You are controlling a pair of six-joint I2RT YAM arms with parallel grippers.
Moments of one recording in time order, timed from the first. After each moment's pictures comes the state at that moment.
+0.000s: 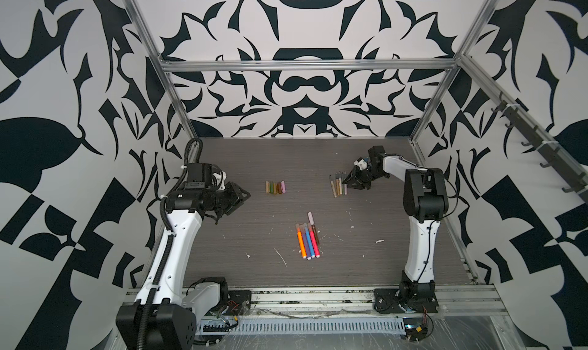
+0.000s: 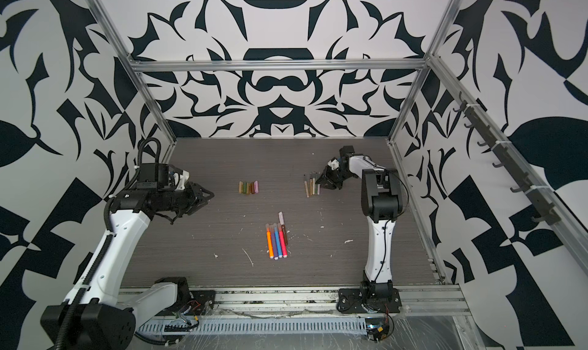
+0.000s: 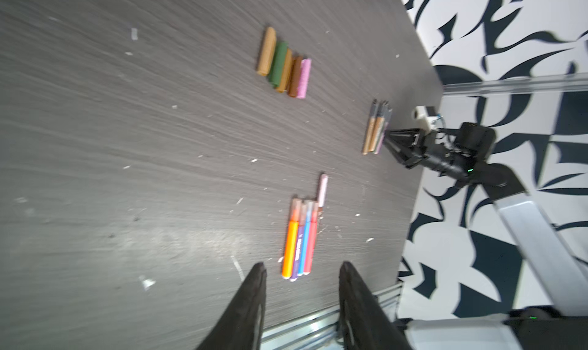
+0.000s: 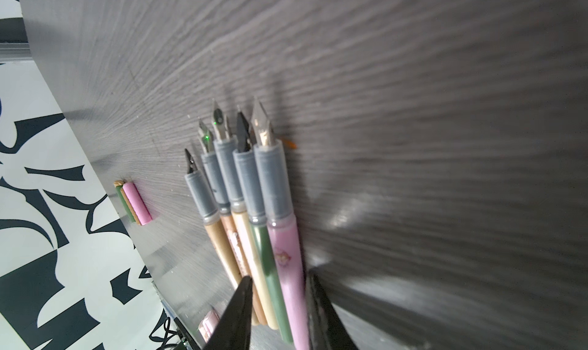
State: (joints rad) left arm -0.05 1.13 1.07 -0.91 0.54 -0.65; right arm 0.06 2.22 1.60 -0.71 -0.69 0.42
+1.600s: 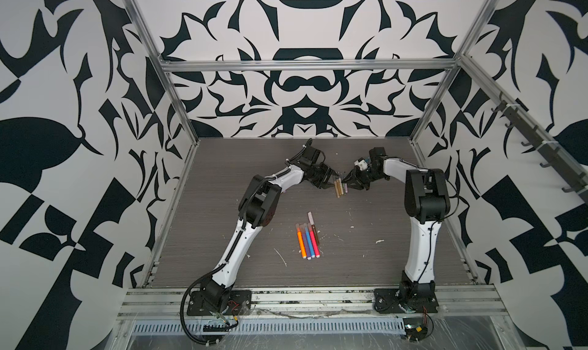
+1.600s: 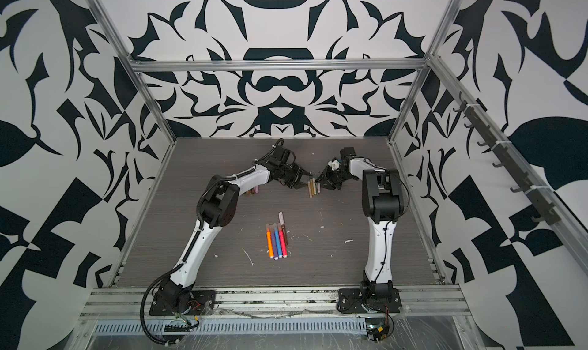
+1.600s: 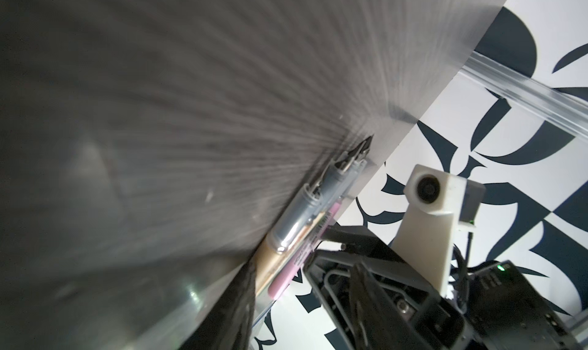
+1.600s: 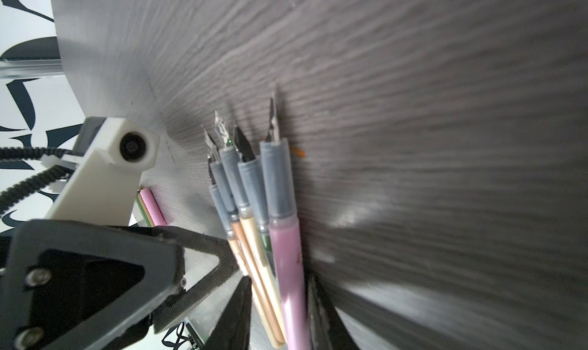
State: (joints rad) left arm -0.61 2.55 2.04 -0.27 0.68 -1.52; right arm 0.05 2.19 1.53 -0.60 -0.73 0.48
